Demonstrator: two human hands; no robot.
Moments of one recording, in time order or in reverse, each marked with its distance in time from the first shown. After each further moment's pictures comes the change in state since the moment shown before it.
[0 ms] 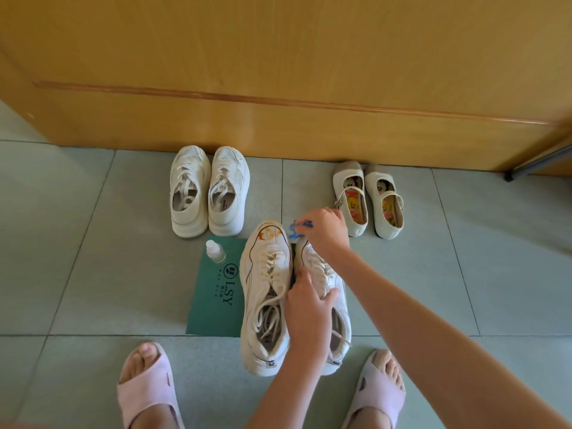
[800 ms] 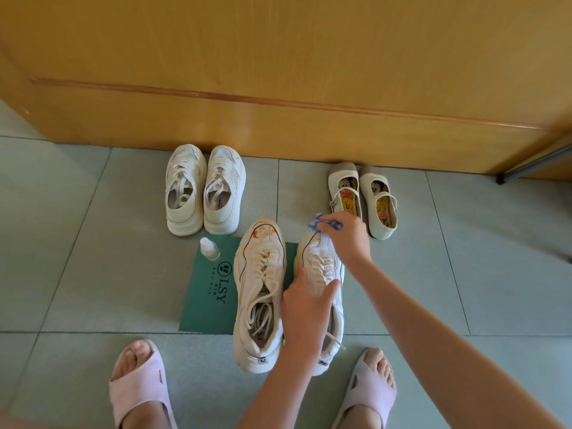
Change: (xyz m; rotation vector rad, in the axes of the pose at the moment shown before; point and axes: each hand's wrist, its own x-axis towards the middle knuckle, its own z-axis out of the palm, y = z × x) left_hand -0.004 0.006 0.000 -0.155 -0.084 -0.037; right_hand -0.022 0.036 -0.021 0.355 0.132 0.137
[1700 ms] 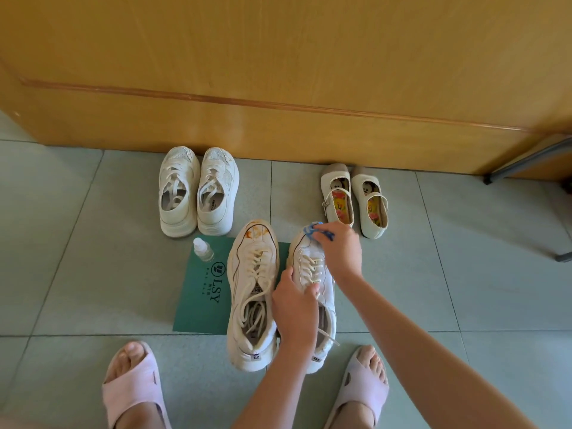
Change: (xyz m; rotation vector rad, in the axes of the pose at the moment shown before) left_hand -0.003 0.002 0.004 -0.089 0.122 -0.122; right_hand -0.024 0.005 0.005 -0.029 0.077 0.035
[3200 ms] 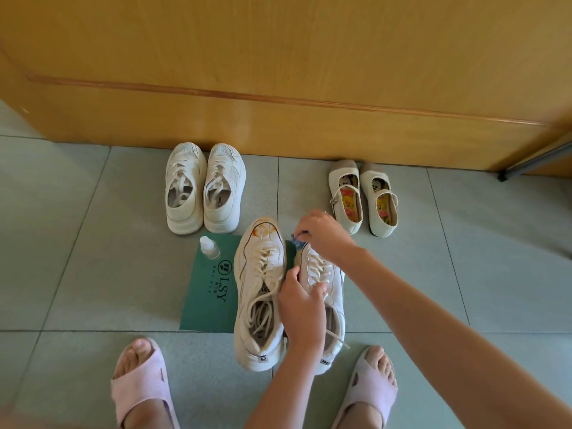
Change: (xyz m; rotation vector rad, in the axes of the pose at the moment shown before) left_hand -0.001 -0.001 0.001 -0.048 0.027 -0.005; right_hand 0.041 -0.027 0.013 -0.503 -0.580 -0.456
